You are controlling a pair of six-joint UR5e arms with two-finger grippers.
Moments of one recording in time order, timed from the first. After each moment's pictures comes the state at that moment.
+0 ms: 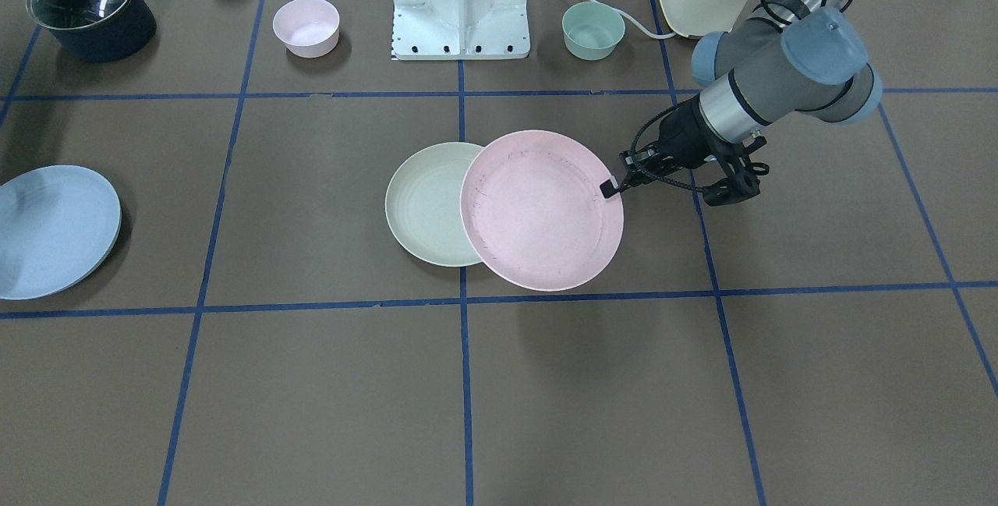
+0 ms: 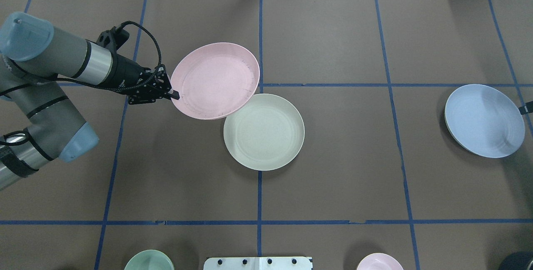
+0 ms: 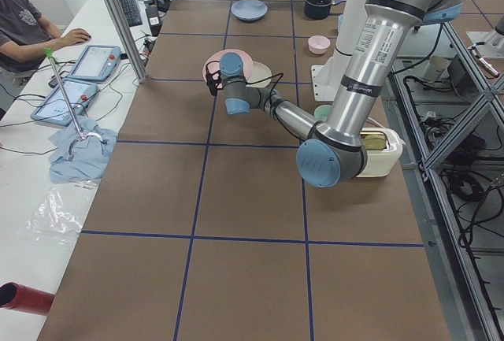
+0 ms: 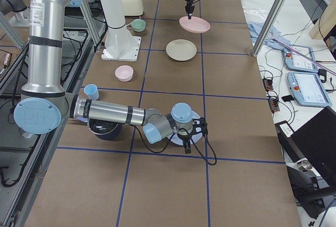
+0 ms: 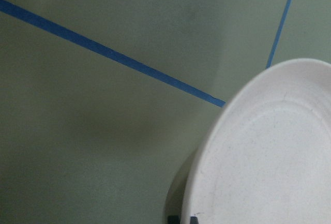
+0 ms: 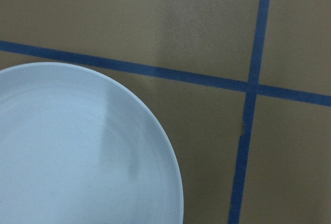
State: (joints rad) left arm -0.81 -1.96 -1.61 -2.45 -2.28 -1.71; right arm 1.26 -1.67 1.45 -0.91 2.27 0.35
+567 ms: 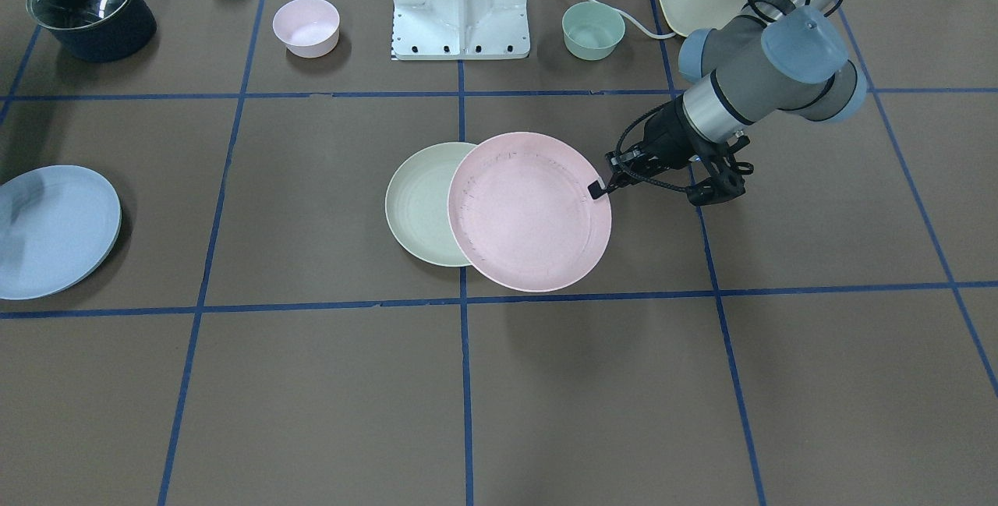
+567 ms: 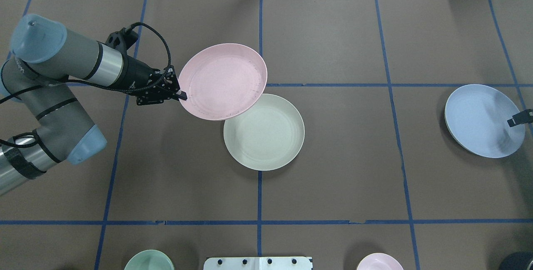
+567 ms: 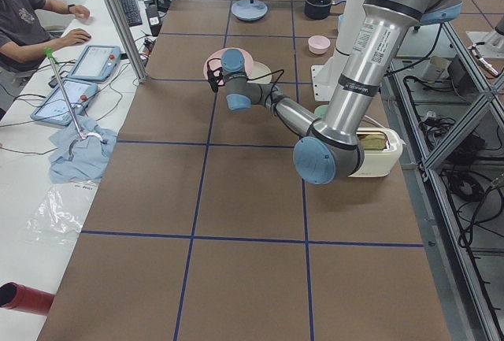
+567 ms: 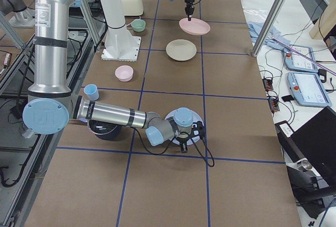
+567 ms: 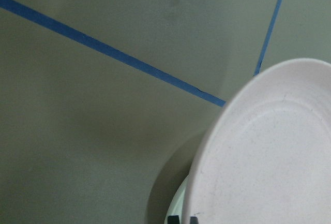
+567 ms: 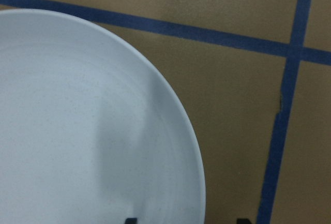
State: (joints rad) left arm -0.79 -1.98 -1.61 -2.43 -2.26 -1.71; right arm 1.21 -1.65 1.39 -0.90 2.30 0.34
